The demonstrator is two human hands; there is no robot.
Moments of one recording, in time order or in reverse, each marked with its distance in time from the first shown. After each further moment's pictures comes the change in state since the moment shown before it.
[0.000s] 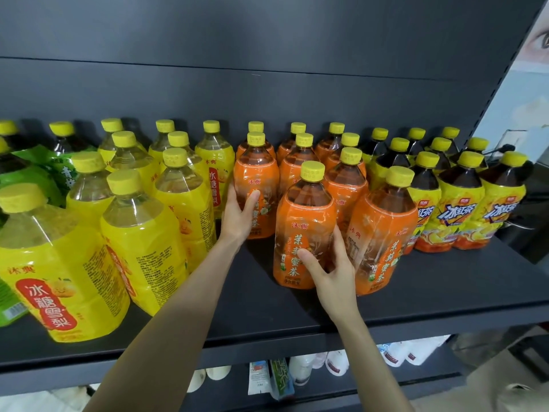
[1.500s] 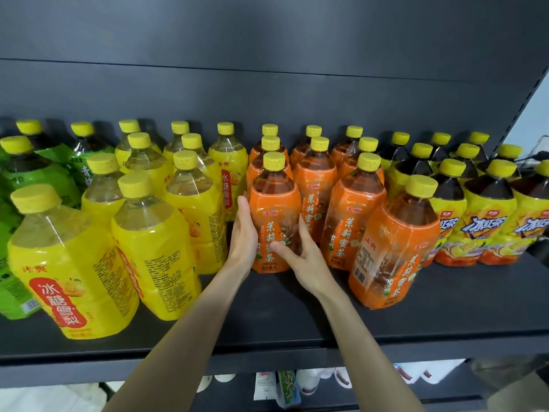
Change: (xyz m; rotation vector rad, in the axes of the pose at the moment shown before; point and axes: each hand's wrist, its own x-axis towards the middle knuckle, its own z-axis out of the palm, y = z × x) left_hand -0.046 0.035 -0.005 -0.325 -0.006 -0.250; right_hand 0.048 -0.002 0.044 0.058 -0.446 0.072
